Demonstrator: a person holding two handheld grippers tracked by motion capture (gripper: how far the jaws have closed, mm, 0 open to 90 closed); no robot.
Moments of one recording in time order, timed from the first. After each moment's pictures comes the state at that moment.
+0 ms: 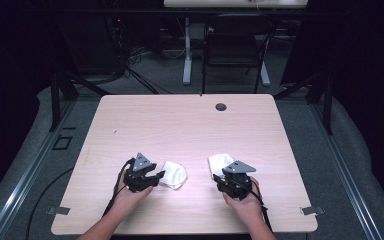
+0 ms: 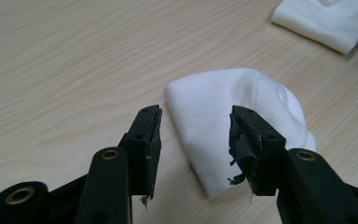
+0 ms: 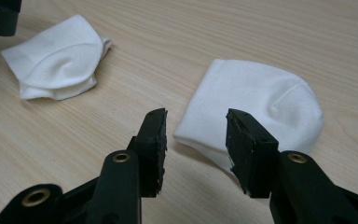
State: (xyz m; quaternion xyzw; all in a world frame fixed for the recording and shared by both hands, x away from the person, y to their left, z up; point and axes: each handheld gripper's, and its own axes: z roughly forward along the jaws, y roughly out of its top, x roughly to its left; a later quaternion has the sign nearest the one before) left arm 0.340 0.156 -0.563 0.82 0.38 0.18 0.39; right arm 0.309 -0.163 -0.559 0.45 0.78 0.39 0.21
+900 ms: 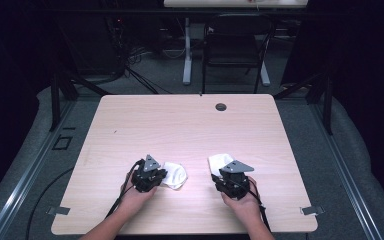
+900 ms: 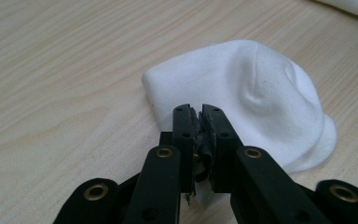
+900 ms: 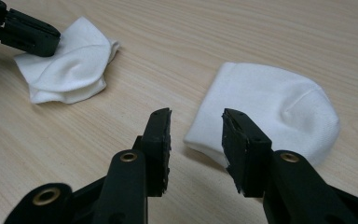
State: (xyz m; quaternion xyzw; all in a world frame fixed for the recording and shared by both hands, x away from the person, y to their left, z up) left arm 0.346 0.142 -0.580 0.84 0.37 0.17 0.37; right arm 0.310 -0.158 -0.559 0.44 0.78 0.39 0.20
